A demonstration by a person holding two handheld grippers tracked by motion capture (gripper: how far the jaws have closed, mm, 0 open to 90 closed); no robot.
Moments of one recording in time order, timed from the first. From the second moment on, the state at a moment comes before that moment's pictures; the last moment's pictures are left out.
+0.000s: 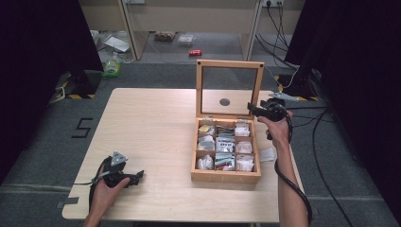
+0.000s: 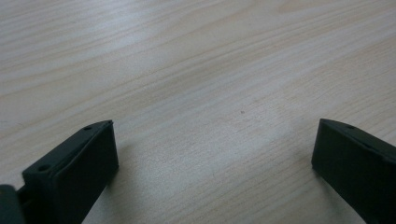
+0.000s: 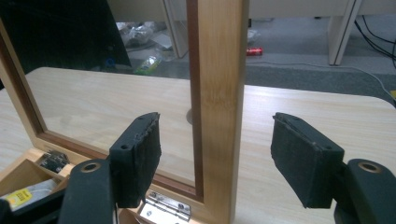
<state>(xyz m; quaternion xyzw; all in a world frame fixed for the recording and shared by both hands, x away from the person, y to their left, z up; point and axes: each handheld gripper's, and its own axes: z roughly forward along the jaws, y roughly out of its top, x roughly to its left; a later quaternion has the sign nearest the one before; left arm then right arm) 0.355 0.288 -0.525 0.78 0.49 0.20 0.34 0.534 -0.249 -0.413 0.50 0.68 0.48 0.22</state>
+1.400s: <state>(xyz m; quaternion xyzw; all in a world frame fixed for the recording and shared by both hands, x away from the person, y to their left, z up) 0.352 0.287 -0.525 0.78 0.49 0.20 0.34 0.543 -0.238 -0.423 0.48 0.69 0.49 0.22</state>
